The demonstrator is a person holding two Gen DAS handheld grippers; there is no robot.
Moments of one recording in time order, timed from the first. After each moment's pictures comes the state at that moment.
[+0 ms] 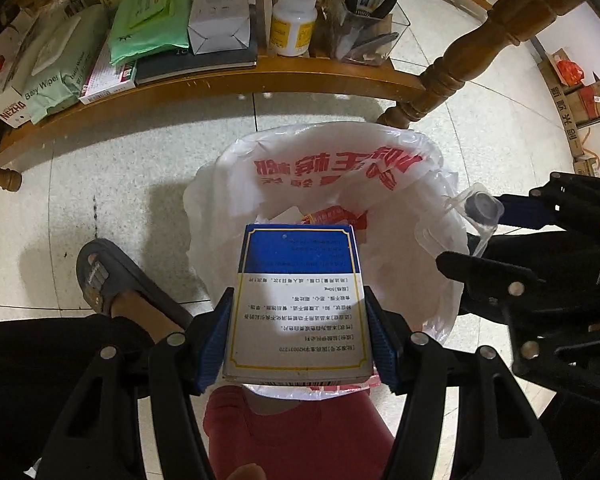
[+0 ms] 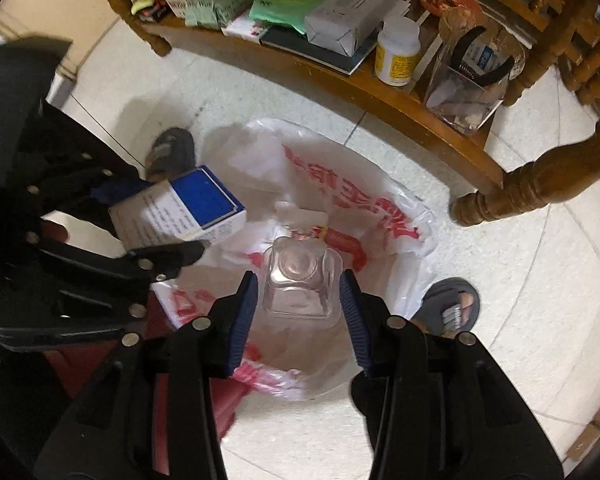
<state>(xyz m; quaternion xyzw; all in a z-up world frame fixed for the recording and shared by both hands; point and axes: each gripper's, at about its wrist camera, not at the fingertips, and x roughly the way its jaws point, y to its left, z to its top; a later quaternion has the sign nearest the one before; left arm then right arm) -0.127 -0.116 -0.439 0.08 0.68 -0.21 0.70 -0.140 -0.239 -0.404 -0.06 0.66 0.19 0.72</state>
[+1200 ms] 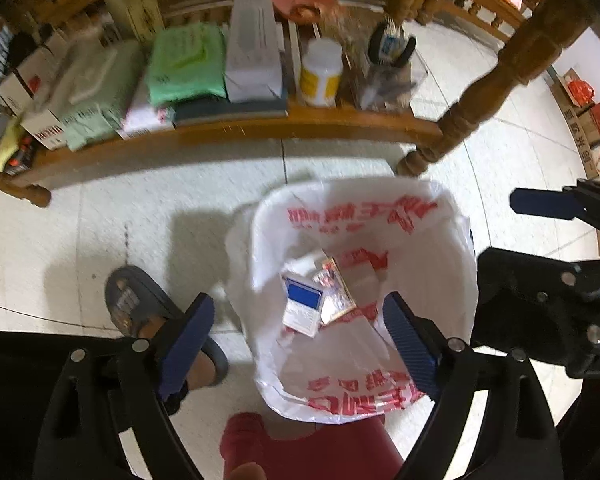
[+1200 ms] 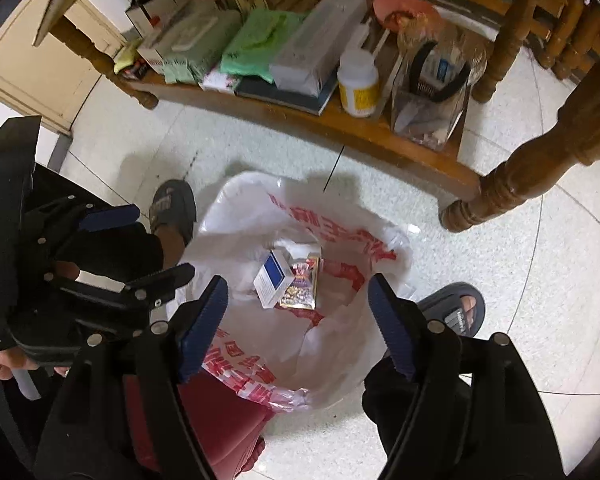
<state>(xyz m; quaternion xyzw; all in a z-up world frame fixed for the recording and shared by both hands) -0.115 -0.104 -0.406 0.09 0.62 -0.17 0.76 -0.124 -0.267 -0.369 0.02 0.63 0.15 0.76</state>
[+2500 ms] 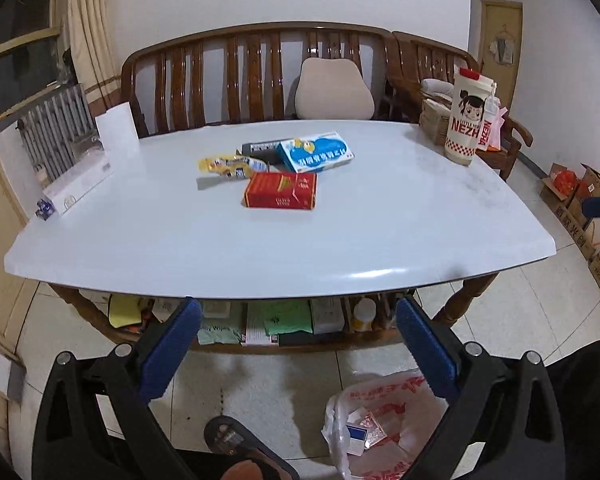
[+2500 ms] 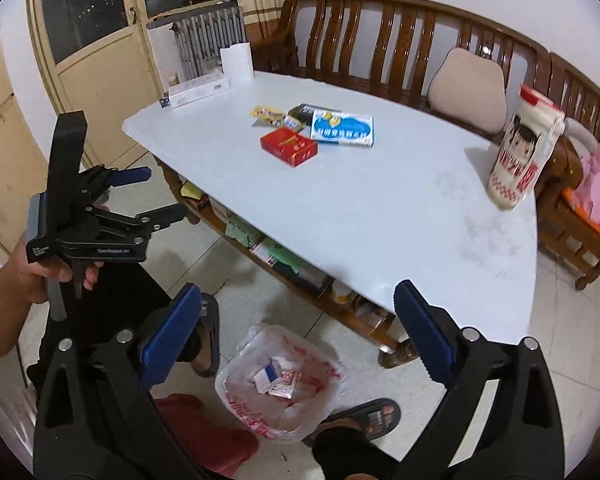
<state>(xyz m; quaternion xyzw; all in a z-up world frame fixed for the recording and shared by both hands) -0.089 -0.027 -0.131 0.07 0.36 -0.16 0.92 -0.144 -0.266 -0.061 -0.06 0.42 0.19 0.88</state>
